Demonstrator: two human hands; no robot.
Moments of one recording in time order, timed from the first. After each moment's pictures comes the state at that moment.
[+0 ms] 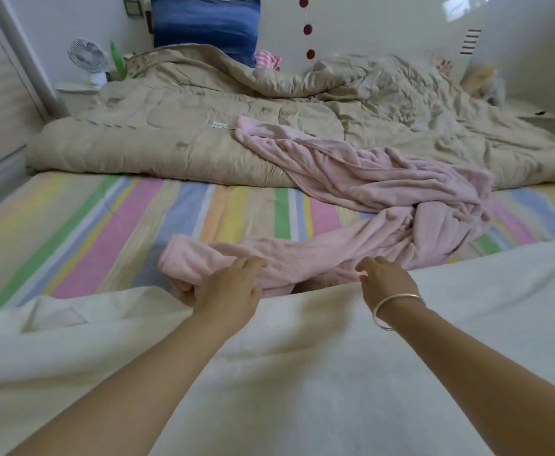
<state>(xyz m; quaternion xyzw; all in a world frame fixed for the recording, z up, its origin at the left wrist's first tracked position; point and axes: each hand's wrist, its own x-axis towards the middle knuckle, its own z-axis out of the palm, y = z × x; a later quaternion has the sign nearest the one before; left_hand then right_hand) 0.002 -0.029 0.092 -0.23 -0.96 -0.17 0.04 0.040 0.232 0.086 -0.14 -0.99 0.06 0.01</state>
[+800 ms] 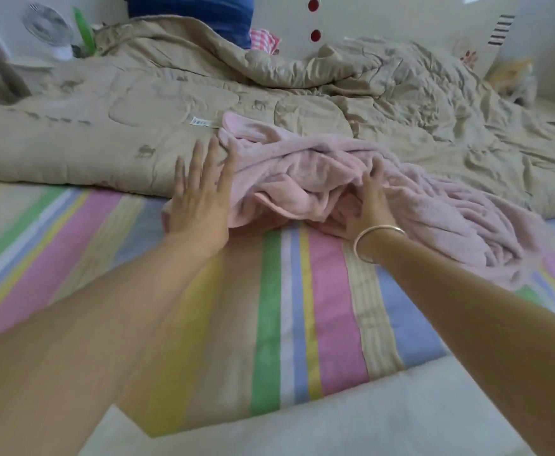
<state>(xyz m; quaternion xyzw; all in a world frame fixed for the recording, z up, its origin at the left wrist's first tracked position) -0.246 0.025 0.122 -0.16 -0.97 -0.02 0.20 -0.215 0.300 0.100 -0.15 -0.90 0.40 0.08</state>
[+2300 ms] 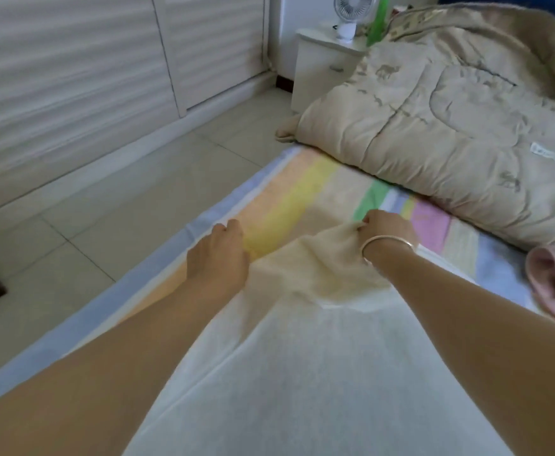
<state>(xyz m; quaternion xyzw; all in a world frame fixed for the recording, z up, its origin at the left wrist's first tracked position) -0.214 -0.508 0.034 0.19 -0.97 -0.14 0.01 -0.350 -0.295 0.037 -0.02 -1.00 0.05 -0.05</state>
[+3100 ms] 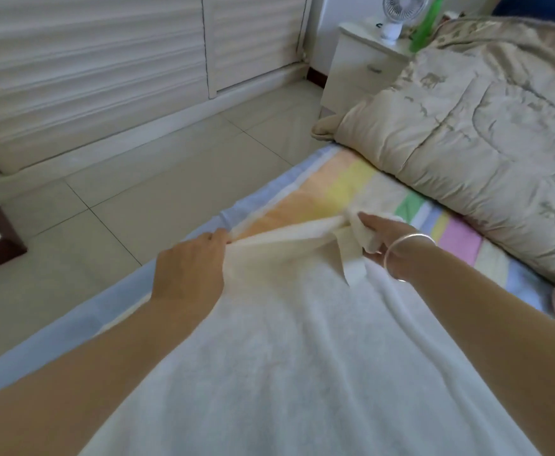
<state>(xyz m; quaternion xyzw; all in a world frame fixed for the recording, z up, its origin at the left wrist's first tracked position) -0.144 -0.559 0.037 0.20 -0.98 -0.02 0.08 -0.315 -0.343 0.077 -0.19 -0.73 0.61 -0.24</state>
